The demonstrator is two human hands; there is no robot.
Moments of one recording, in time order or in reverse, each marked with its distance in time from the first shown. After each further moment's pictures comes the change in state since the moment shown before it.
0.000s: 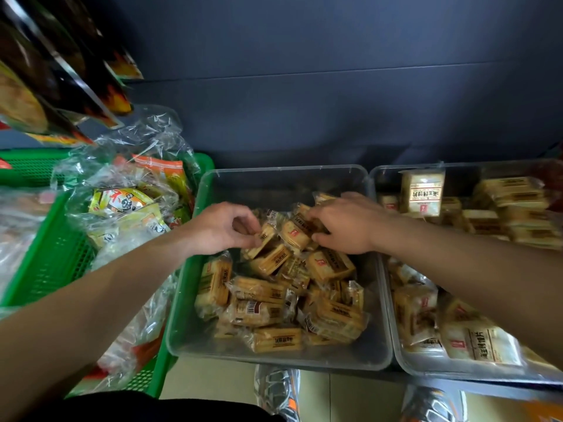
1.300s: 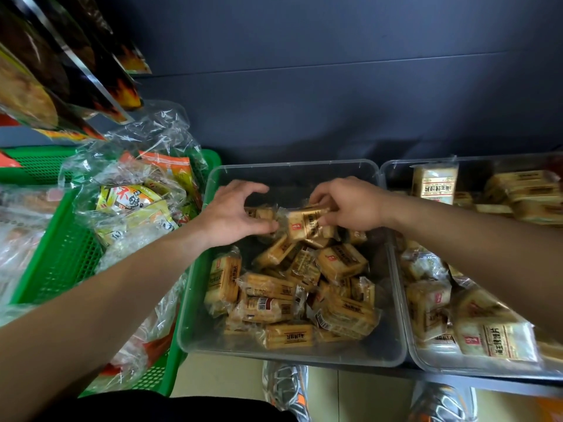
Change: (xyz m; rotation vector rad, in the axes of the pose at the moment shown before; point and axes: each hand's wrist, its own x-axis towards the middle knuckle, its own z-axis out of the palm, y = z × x) left_hand -0.003 0.016 0.001 0.064 0.163 -0.043; right_hand 0.016 0.007 -0.010 0.466 0.045 0.076
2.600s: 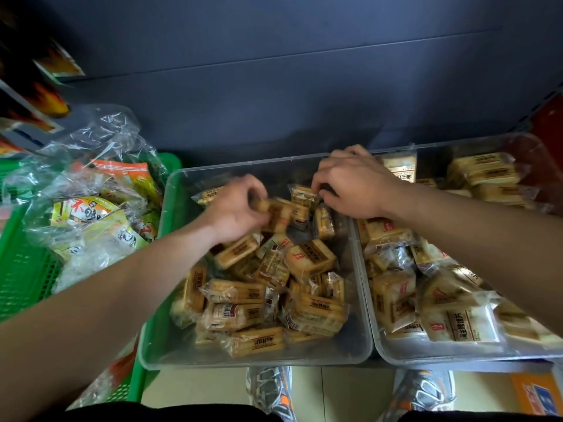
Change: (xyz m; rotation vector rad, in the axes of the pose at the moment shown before) left_hand 0.032 0.045 0.037 -0.075 0.048 0.084; right_hand -0.021 0.058 -0.014 -0.427 0.329 -0.148
